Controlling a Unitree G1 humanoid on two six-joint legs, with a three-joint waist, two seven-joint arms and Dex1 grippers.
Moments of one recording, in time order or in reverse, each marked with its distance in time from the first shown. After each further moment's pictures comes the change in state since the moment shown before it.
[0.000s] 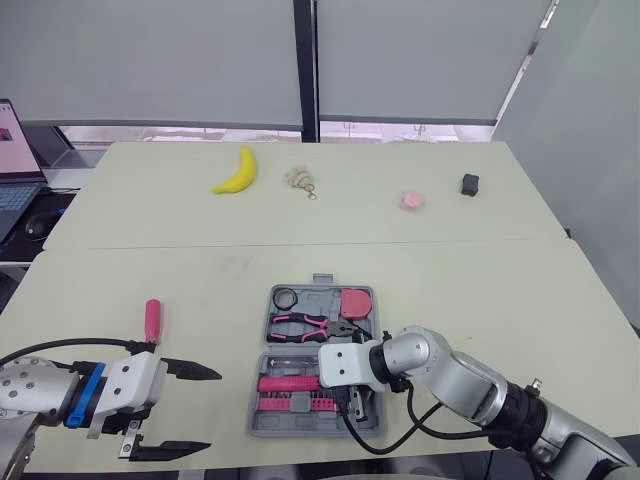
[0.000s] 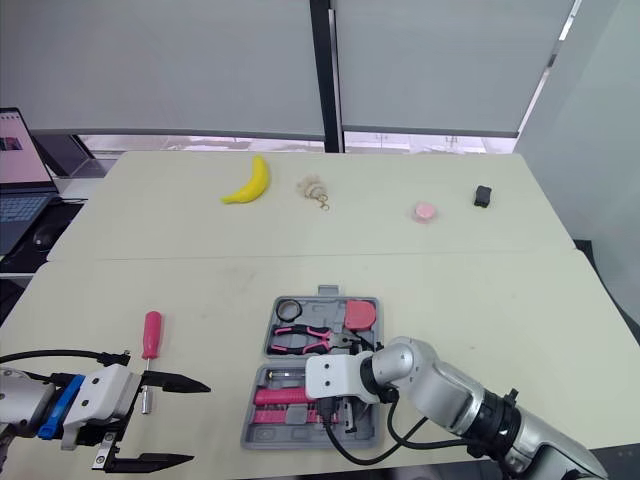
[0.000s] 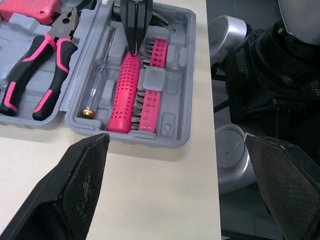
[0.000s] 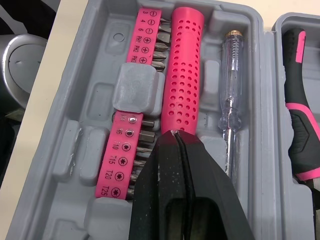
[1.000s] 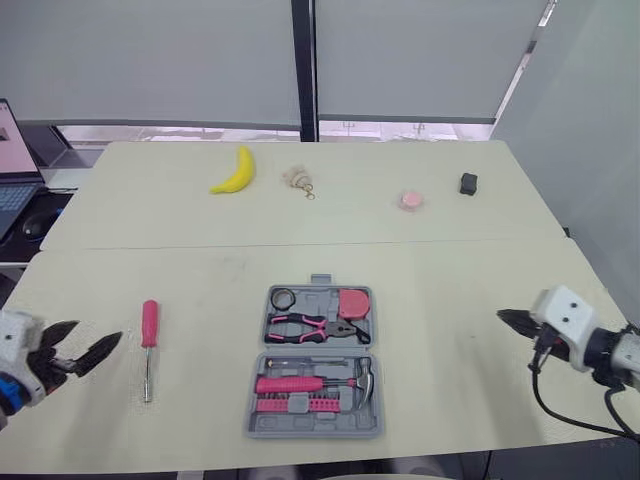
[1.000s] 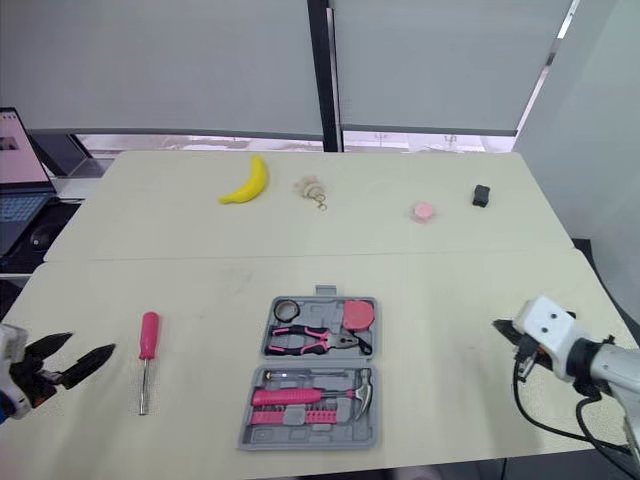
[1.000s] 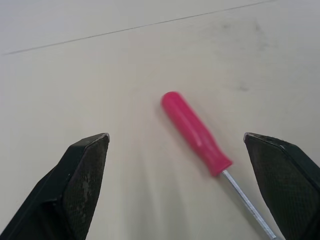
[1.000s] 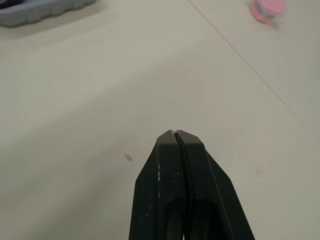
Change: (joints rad) left arm -0.202 -0.195 0.340 0.670 -0.024 0.209 0.642; right arm 0.721 -0.351 -1.220 -0.091 0.249 -0.283 -0.007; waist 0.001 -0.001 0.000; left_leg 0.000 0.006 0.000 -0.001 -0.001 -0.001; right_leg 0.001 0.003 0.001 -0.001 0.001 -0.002
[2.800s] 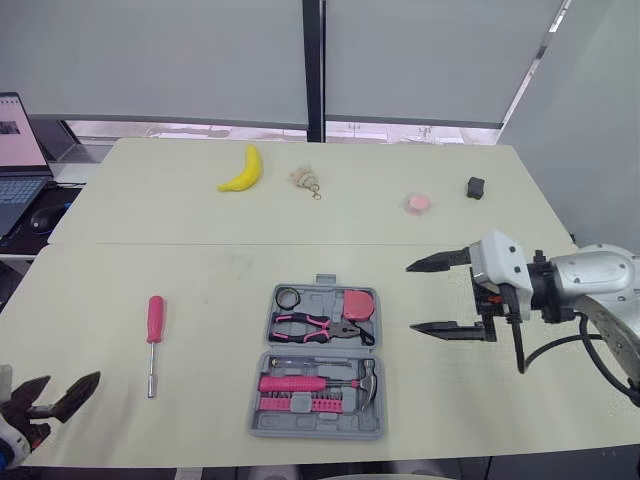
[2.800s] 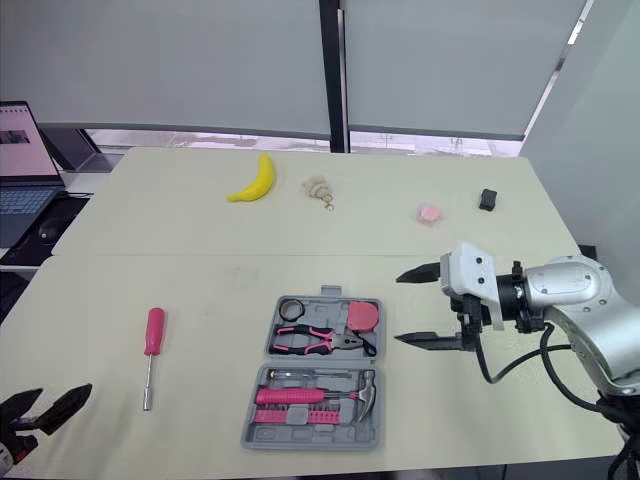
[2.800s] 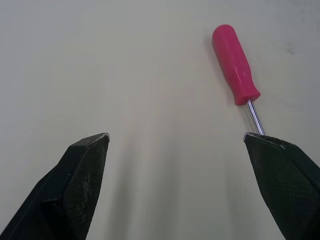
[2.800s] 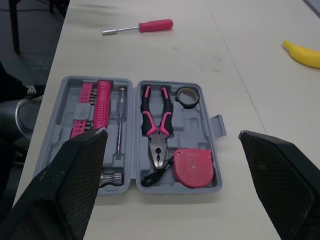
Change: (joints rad) left arm 0.313 -0.138 0.130 -0.445 -0.115 0.279 0.127; right arm -0.663 -0.114 0.446 -0.099 0.372 0.234 0.278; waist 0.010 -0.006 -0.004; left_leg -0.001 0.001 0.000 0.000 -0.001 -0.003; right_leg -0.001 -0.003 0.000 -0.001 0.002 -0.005
